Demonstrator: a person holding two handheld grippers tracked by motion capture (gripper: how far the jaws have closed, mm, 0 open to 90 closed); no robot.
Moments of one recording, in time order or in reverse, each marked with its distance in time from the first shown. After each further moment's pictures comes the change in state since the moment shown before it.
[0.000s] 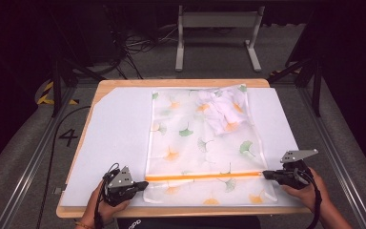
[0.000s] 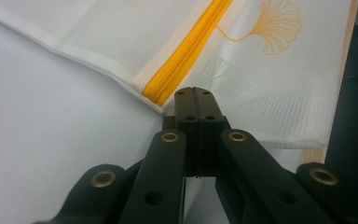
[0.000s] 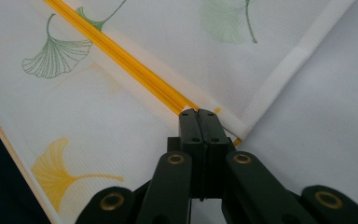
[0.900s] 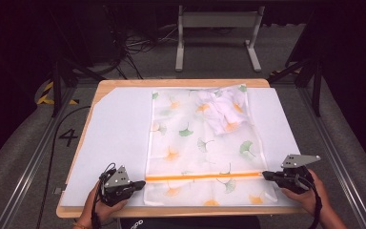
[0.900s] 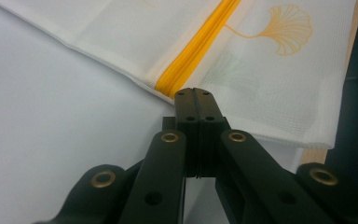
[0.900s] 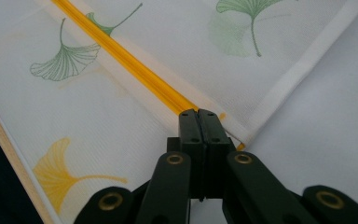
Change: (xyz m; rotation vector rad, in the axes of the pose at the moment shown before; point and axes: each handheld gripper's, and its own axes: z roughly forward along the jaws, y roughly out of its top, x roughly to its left) left arm 0.004 -0.004 -0.008 -0.023 0.011 -0.026; right arm 0.011 -0.006 -0.003 -0.066 -0.046 -0.073
